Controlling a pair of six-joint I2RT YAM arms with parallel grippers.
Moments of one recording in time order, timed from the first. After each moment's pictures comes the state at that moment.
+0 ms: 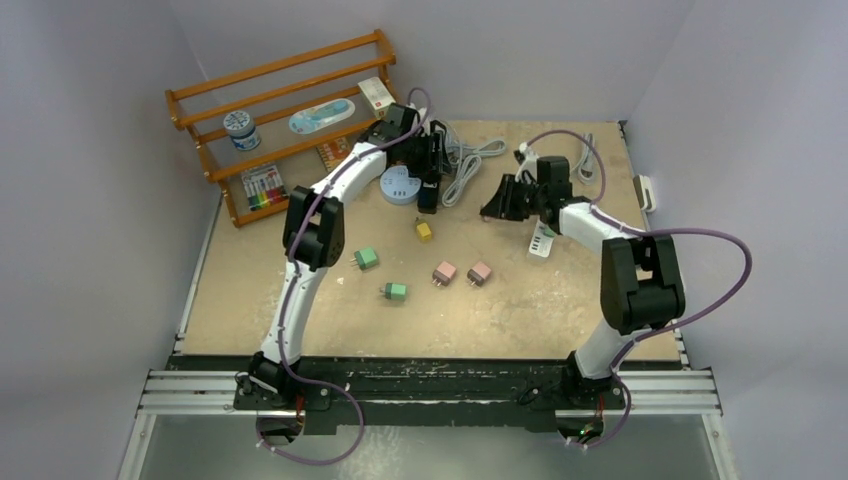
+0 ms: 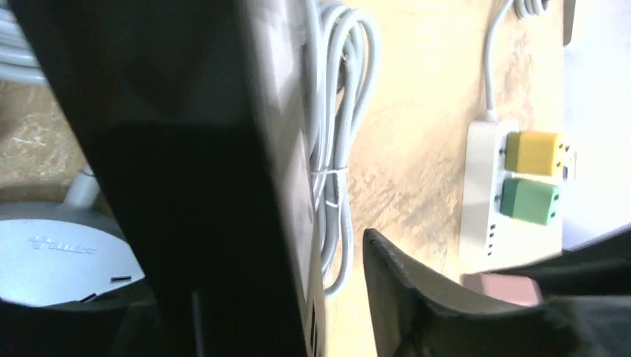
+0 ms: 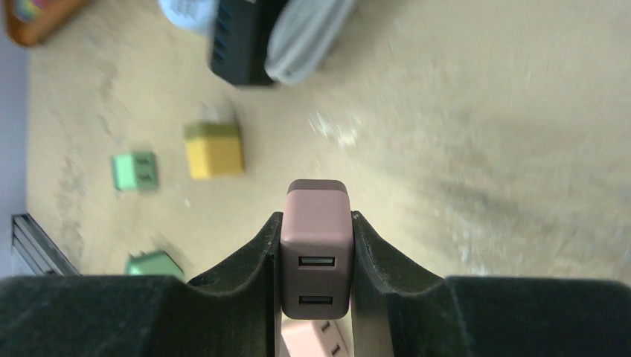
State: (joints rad) left arm -0.42 2.51 2.26 -0.53 0.44 -0.44; right arm 0.16 1.69 1.06 -0.03 -0.49 0.34
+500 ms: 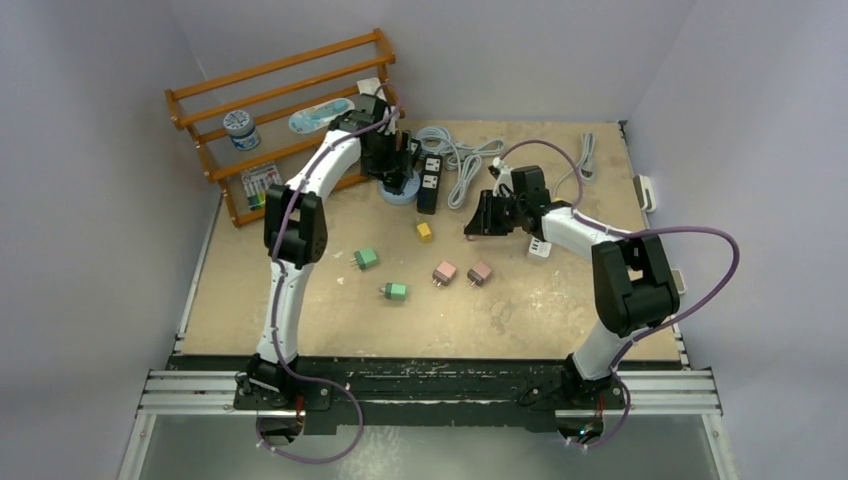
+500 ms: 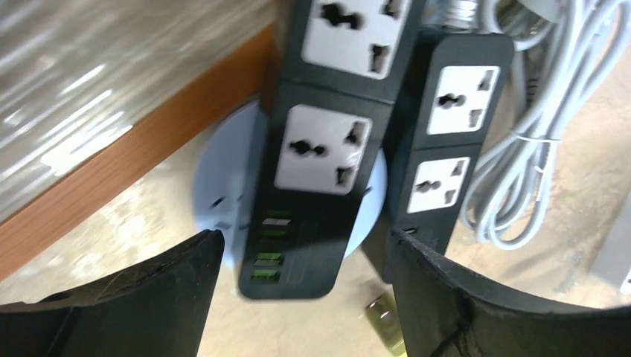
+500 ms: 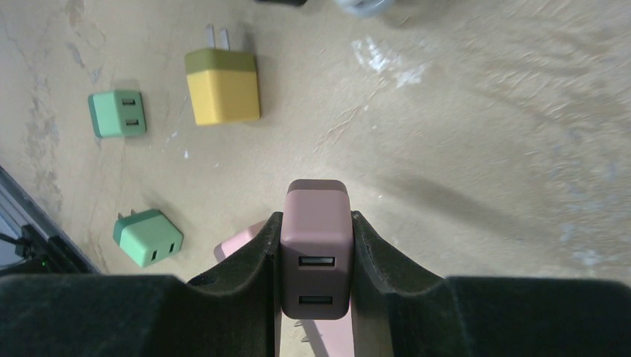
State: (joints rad) left arm -0.31 2.43 2.26 -0.82 0.23 -0.32; right arm 0.29 1.70 1.01 -0.13 -0.43 0.32
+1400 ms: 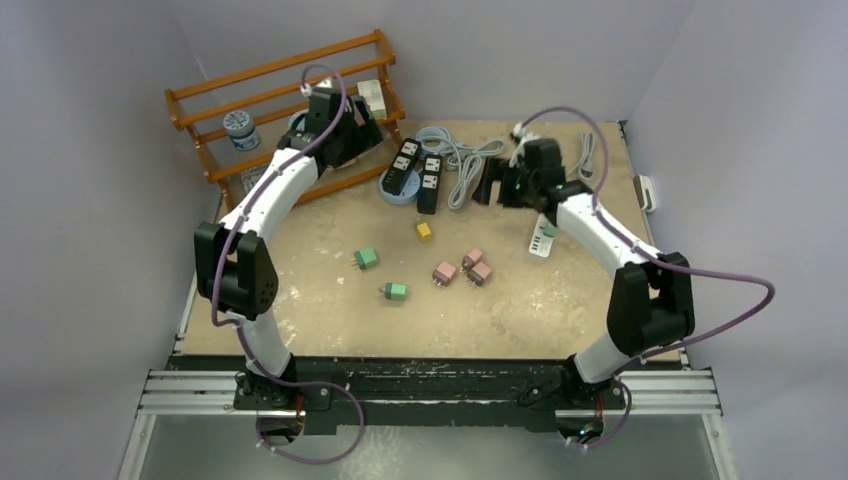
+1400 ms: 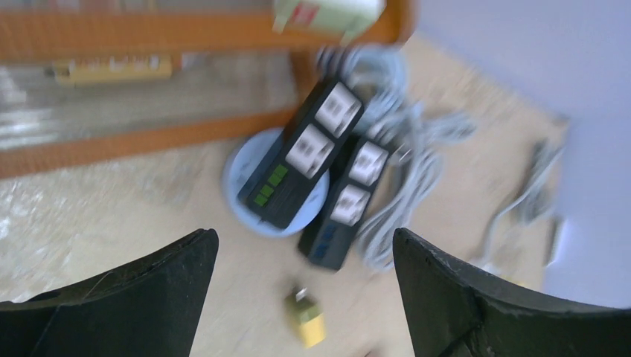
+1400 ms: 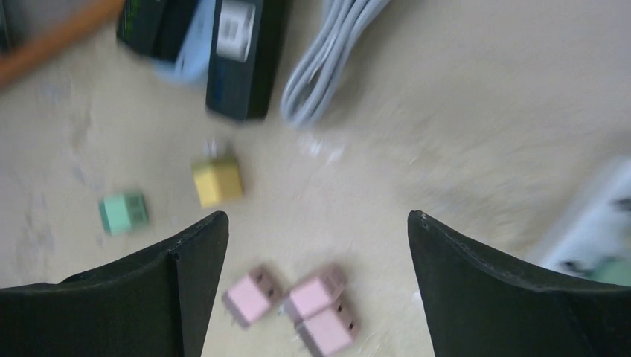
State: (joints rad) left arm -0.28 1.82 1.64 -0.48 -0.01 -0.68; right arm 0.30 1.57 1.12 -0.30 -0.19 0.35
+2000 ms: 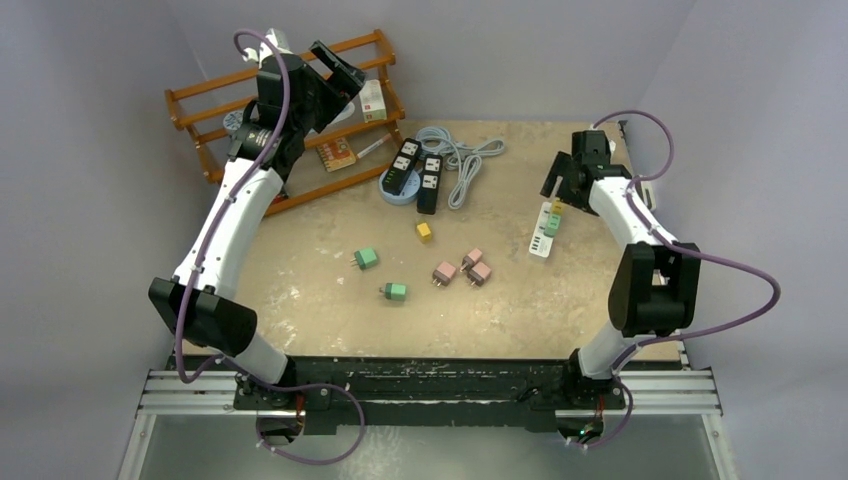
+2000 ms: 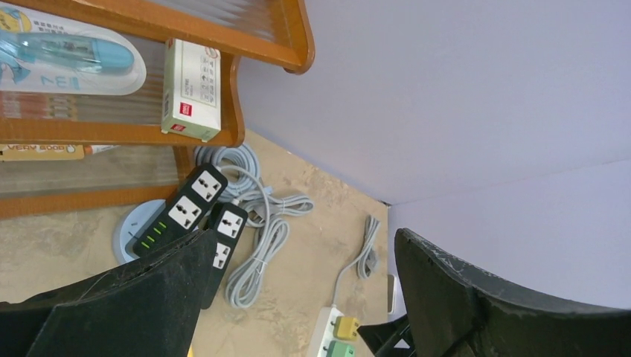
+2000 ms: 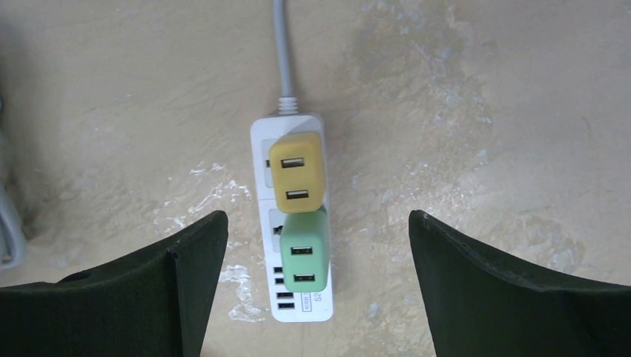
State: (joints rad) left arm -0.28 1.58 1.80 -0.44 -0.10 -0.91; right arm 0.01 1.66 1.31 -0.58 0.24 0.39
